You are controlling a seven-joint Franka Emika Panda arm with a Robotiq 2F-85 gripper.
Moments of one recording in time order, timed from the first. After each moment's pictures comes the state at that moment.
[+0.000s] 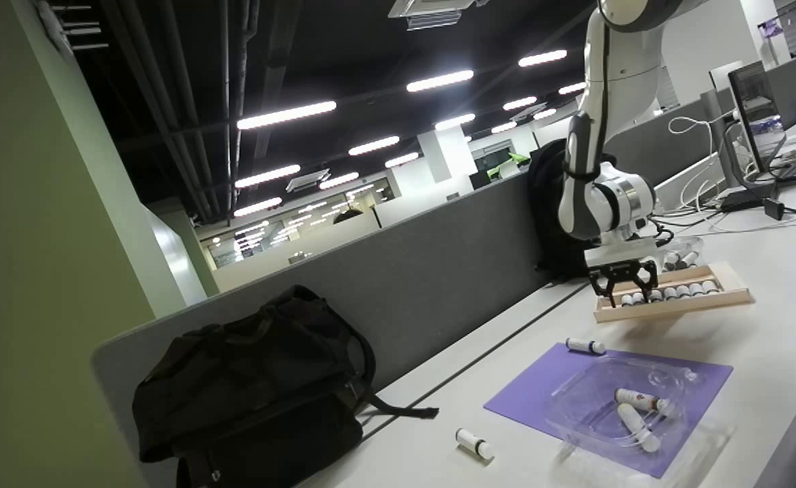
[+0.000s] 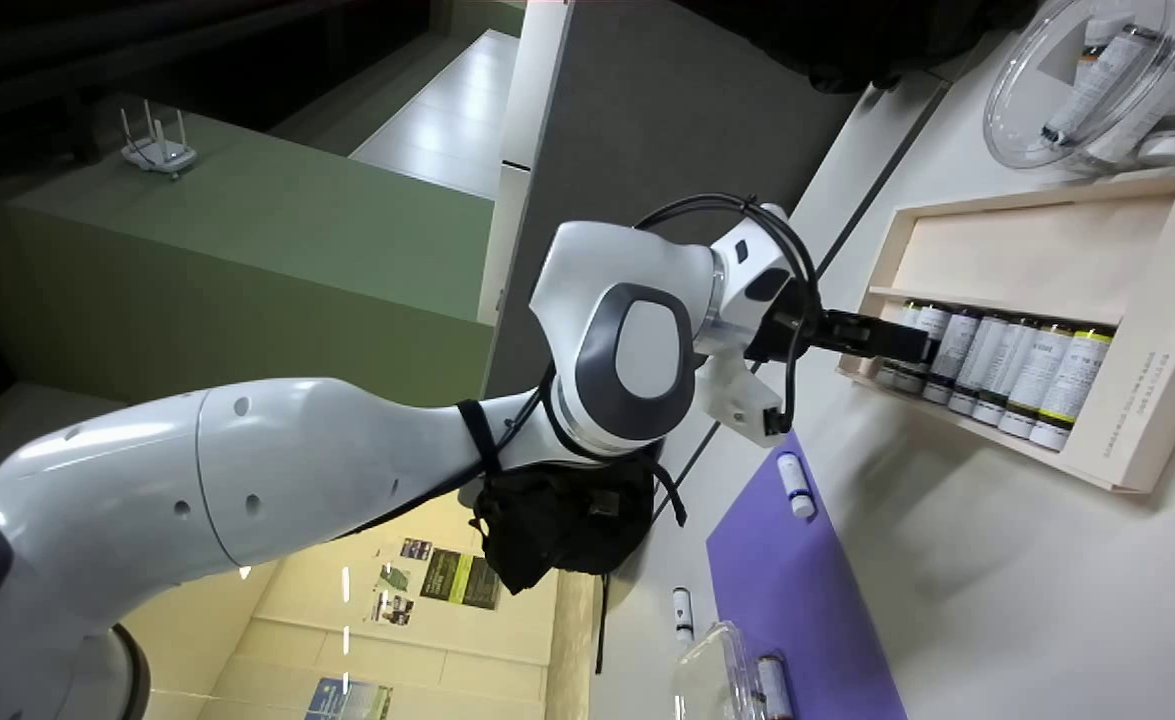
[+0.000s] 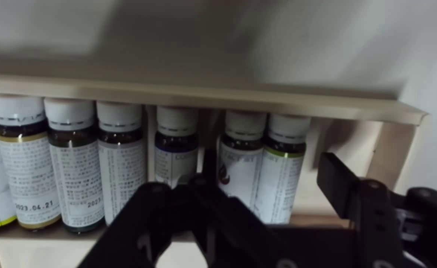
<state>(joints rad) -0.12 0.73 -0.16 -1.95 0.32 2.75 0.47</state>
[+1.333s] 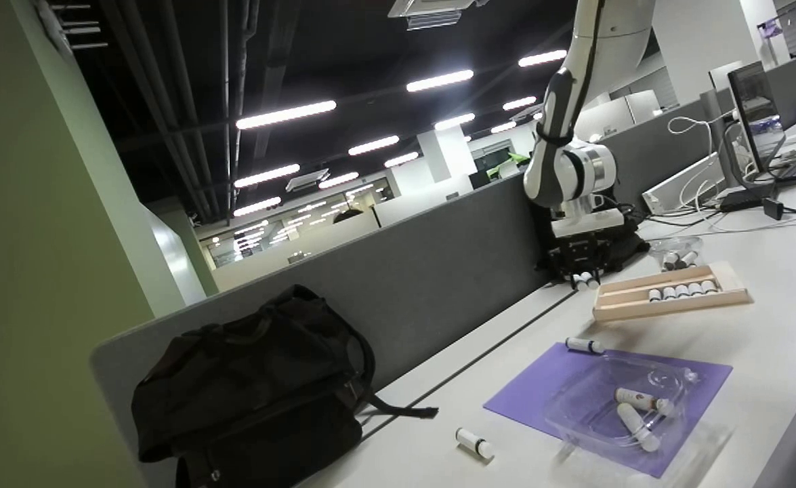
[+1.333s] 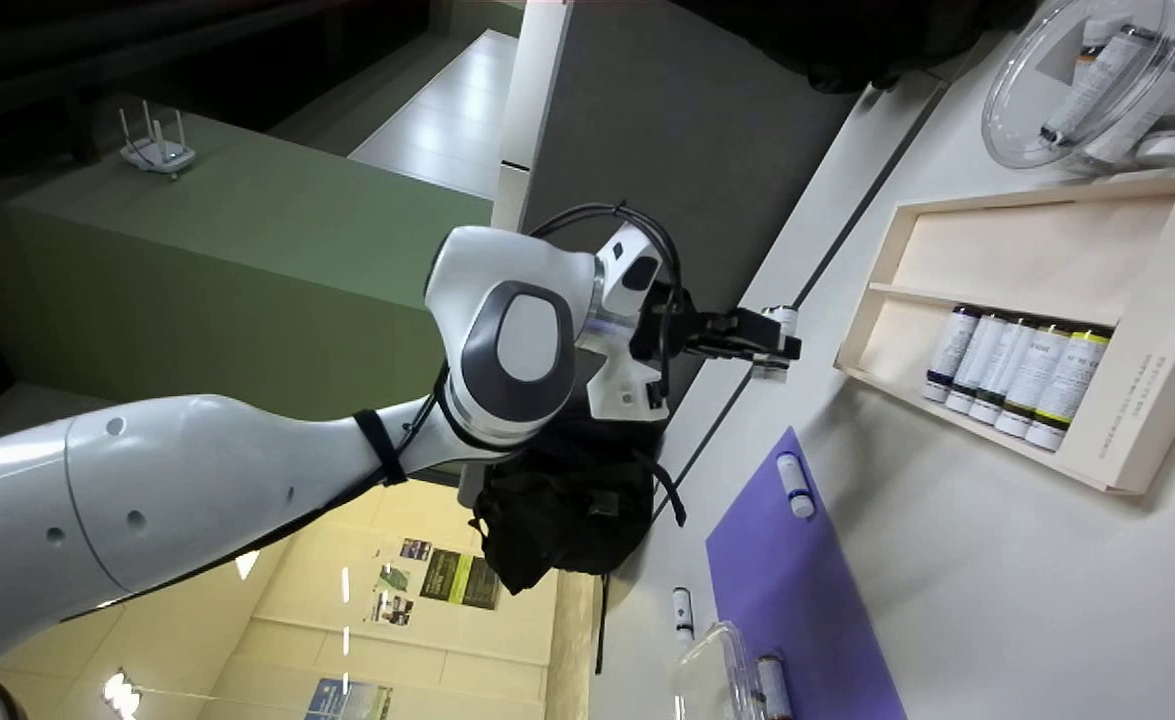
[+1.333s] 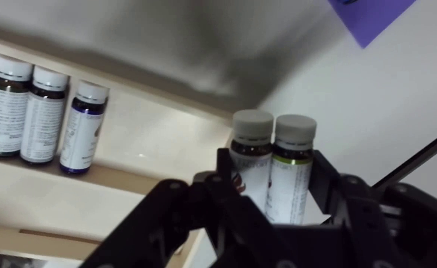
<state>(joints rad) -0.11 0.57 -0.09 -1.94 0.30 2.63 0.31</state>
